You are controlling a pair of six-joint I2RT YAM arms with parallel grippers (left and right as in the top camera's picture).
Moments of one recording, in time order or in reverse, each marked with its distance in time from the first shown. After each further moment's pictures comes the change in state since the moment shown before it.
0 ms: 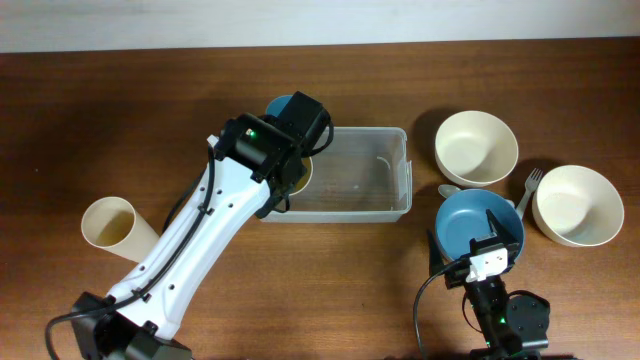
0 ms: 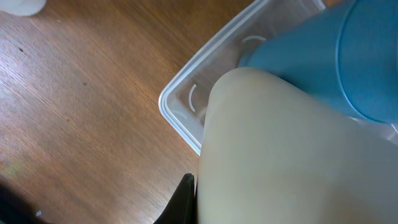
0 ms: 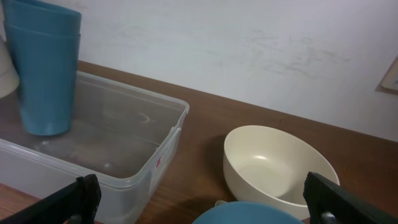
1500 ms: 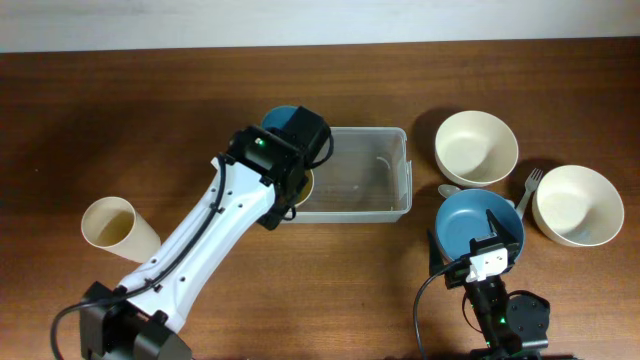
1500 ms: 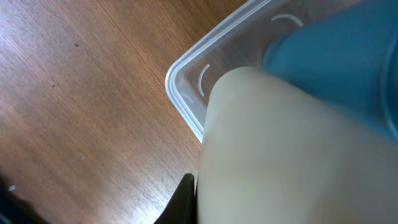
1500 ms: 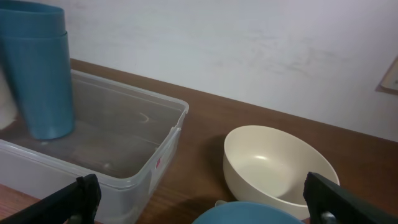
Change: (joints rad) left arm 0.000 0.000 -0.142 0.086 0.061 -0.135; right arm 0.000 0.000 0.000 0.000 0.000 0.000
